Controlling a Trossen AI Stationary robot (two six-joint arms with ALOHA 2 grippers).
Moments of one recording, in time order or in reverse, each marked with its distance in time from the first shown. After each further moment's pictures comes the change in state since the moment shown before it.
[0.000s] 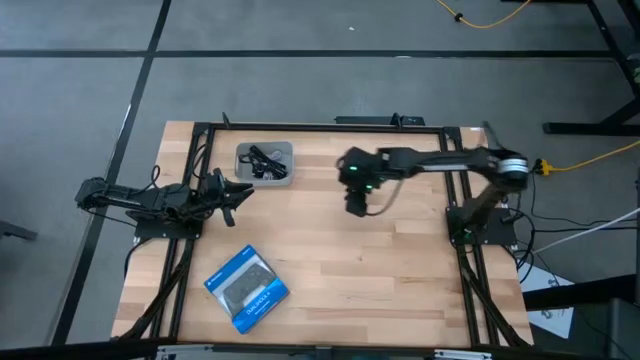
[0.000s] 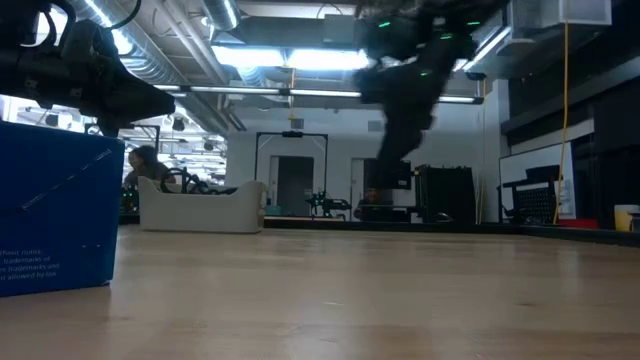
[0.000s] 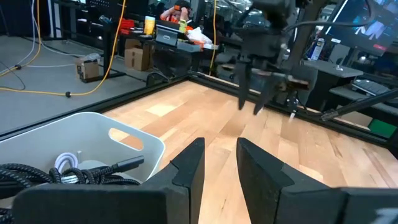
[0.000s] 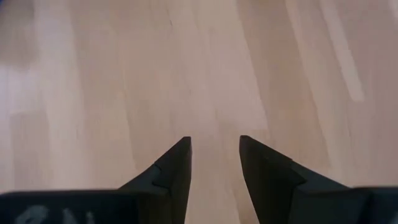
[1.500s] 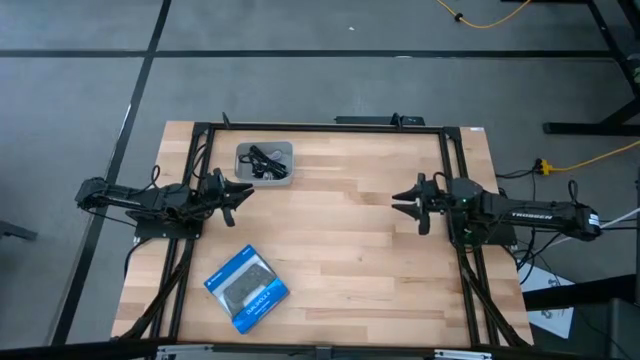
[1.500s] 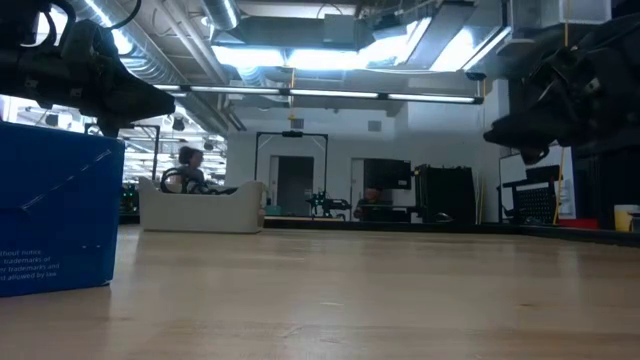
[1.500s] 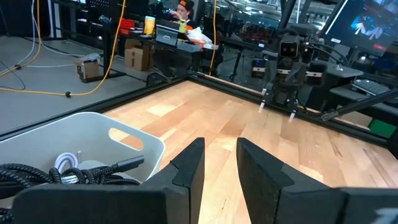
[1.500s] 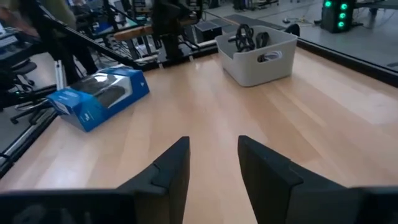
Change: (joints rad) left arm 0.000 0.000 0.000 0.000 0.000 0.000; right arm 0.025 -1.362 -1.176 0.721 0.001 0.156
